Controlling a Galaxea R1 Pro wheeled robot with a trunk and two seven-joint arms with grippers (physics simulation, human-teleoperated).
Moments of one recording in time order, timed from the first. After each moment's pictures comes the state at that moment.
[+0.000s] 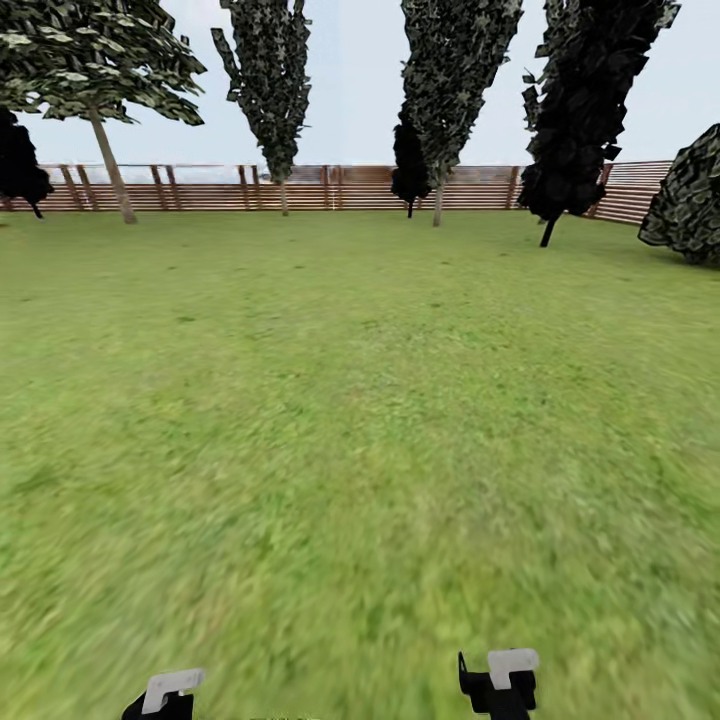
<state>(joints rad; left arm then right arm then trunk) -0.43 0.13 -0.01 -0.03 0.12 -0.45 0.01 -0.41 0.03 0.07 -0.12 0.13 -0.55 -0.25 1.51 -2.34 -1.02</state>
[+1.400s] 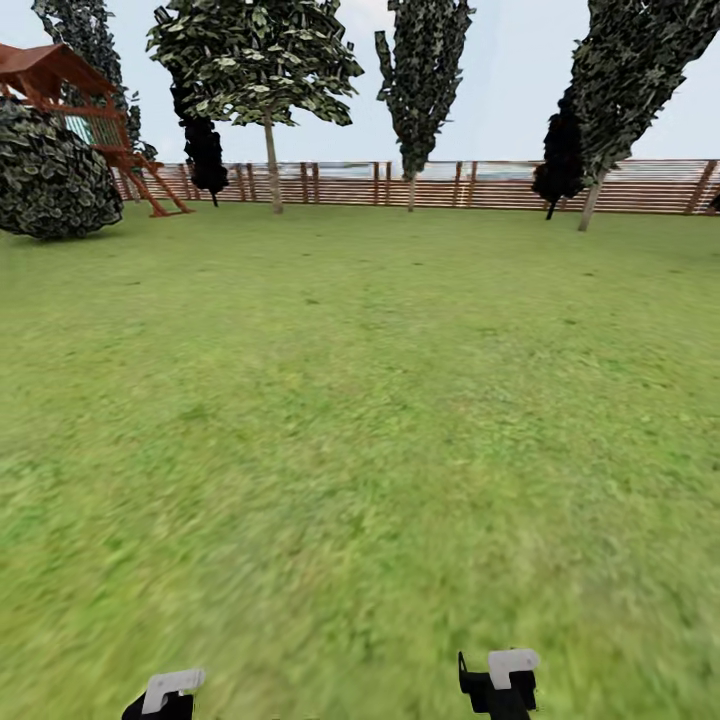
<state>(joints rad) -0.43 0.13 -0.01 -0.03 0.12 -0.45 0.01 -0.41 0.03 0.07 -0.12 0.13 -0.55 -0.25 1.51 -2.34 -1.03</state>
